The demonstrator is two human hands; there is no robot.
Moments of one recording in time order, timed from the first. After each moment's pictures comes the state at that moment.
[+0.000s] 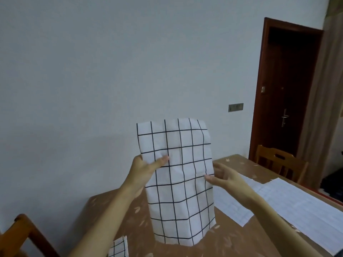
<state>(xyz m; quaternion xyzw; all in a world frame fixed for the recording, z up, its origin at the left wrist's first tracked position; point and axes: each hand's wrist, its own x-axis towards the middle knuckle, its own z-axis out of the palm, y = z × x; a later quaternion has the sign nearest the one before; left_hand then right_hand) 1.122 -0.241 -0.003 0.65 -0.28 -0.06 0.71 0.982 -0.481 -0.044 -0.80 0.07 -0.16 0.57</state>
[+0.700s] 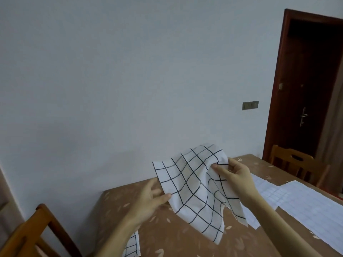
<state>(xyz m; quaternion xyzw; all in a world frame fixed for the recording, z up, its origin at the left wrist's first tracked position) 1.131 -0.193 -0.095 0.72 -0.24 -0.17 0.63 1.007 -0.447 -0.039 -0.68 0.07 -0.32 0.66</state>
